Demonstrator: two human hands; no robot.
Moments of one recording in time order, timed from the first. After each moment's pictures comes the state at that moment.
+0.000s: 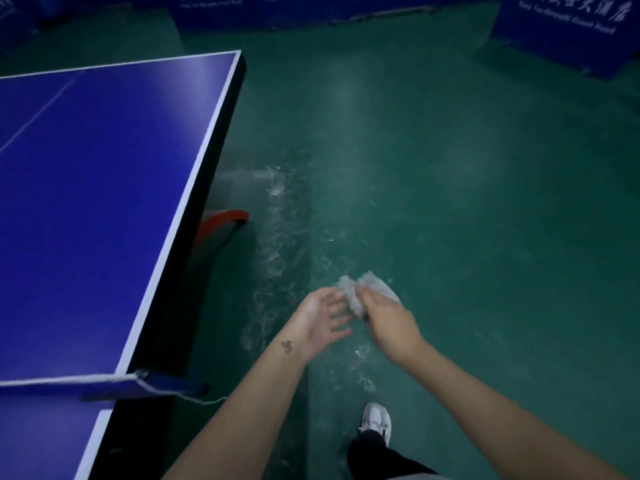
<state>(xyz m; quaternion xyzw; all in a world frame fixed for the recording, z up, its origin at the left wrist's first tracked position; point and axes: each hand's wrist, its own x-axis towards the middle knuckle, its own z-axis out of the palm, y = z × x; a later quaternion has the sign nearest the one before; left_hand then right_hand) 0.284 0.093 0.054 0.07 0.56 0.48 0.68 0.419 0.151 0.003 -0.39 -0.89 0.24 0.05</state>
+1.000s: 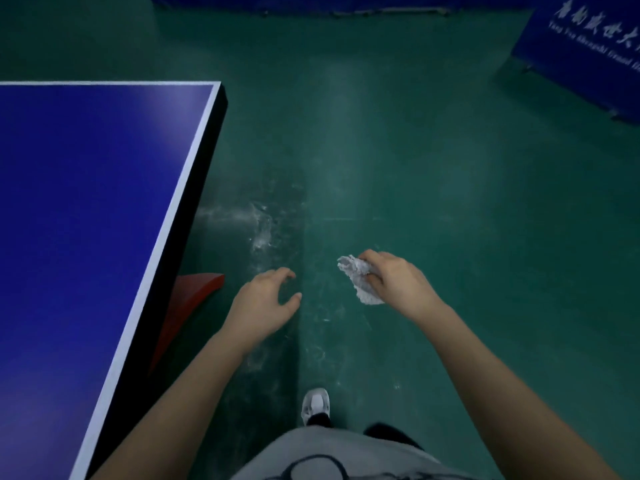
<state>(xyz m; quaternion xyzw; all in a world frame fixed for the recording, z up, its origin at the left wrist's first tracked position) -0.035 0.501 0.038 0.56 0.78 0.18 0.21 0.170 0.629 0.062 -0.42 -0.88 0.23 0.02</state>
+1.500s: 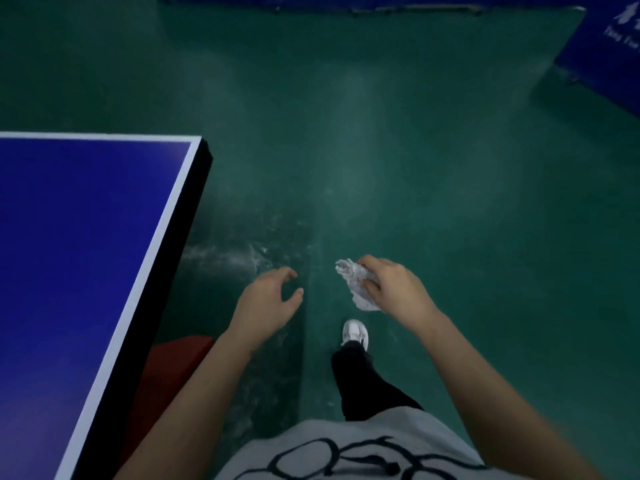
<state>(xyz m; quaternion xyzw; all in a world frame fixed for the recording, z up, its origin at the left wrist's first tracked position) -0.183 0.812 0.009 0.51 0.80 0.21 0.23 0.008 0.934 0.023 -0.40 -0.88 0.24 0.02</state>
